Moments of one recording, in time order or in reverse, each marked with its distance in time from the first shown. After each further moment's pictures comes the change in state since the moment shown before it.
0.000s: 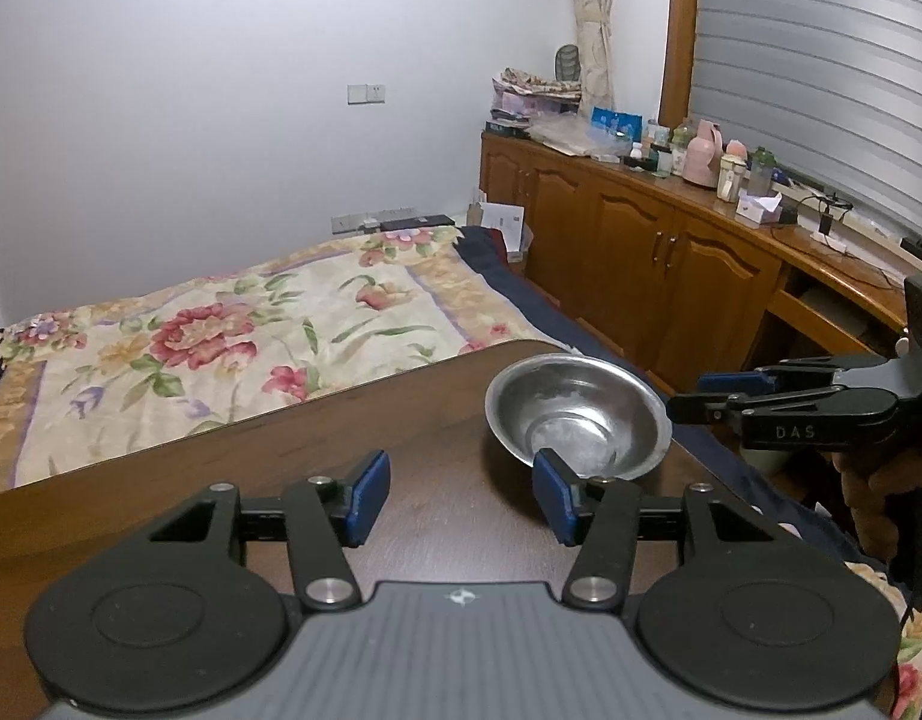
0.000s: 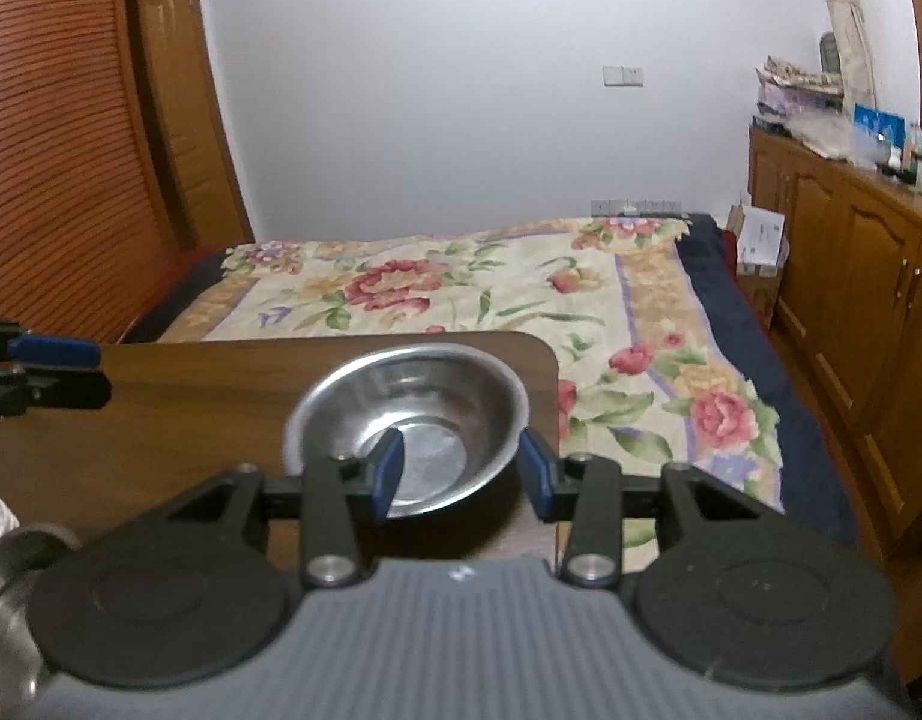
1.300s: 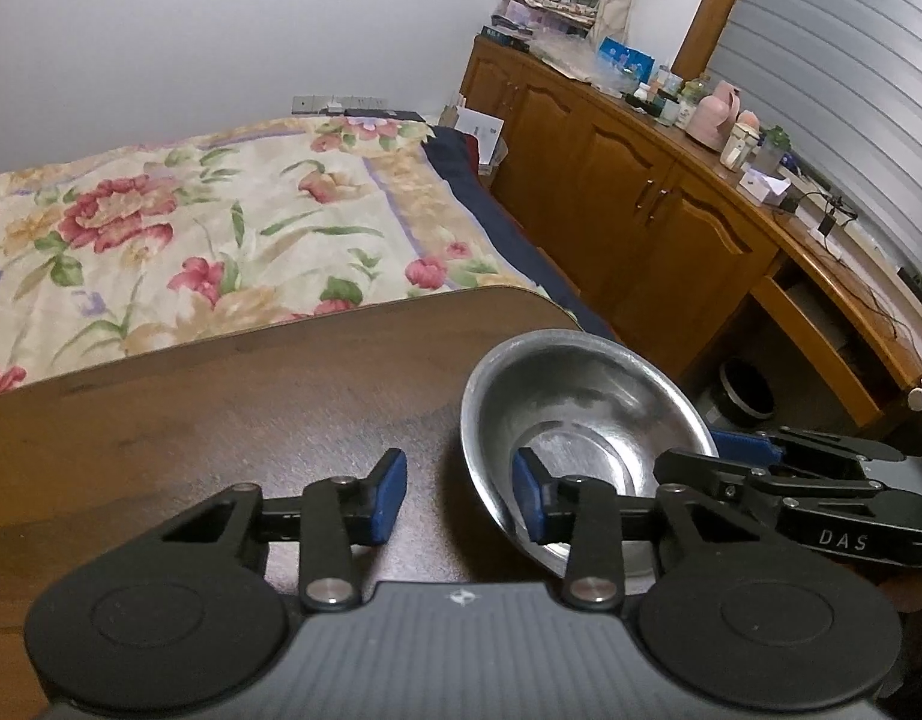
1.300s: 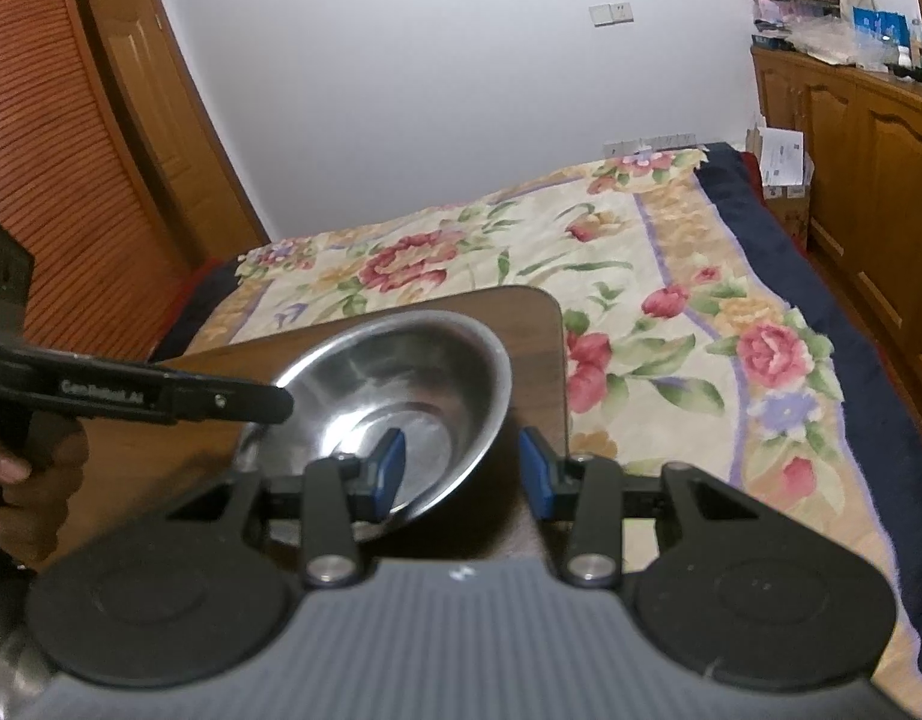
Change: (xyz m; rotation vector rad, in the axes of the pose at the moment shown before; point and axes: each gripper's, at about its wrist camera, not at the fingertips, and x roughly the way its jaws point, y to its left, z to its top) left arm 0.131 0.017 0.024 -0.173 0.210 -0.151; right arm 0.046 -0.031 -0.003 0.146 0.070 0.103
